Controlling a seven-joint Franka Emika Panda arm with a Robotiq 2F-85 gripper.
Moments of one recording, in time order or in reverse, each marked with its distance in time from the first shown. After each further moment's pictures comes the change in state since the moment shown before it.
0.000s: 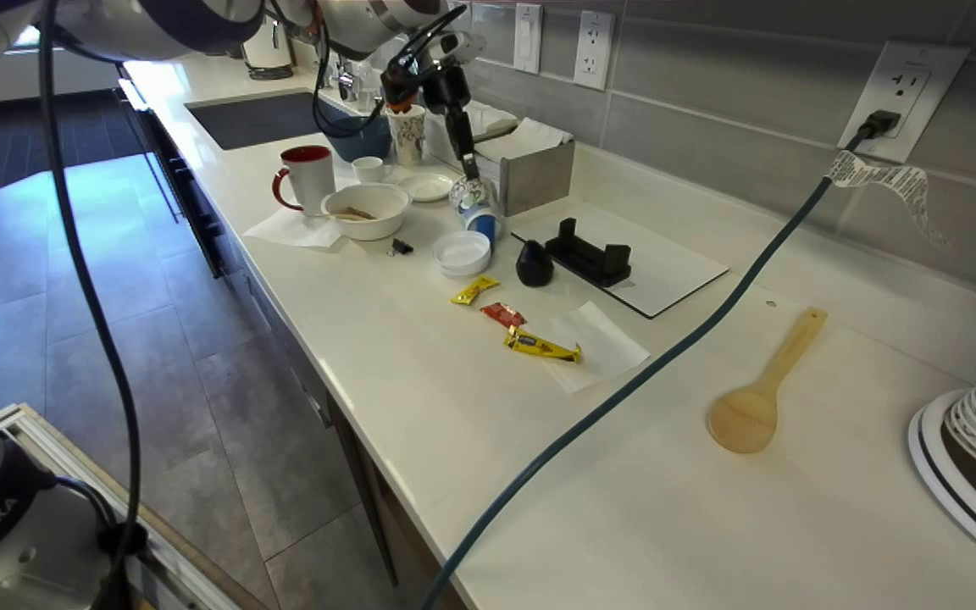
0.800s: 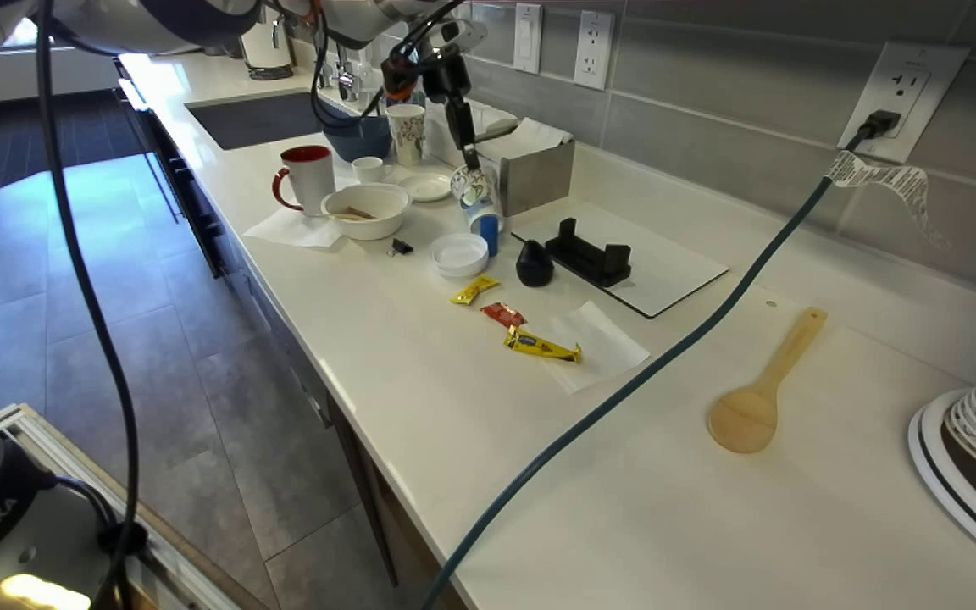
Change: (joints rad) arm -0.004 -0.020 0.008 0.007 0.000 0.013 -0.024
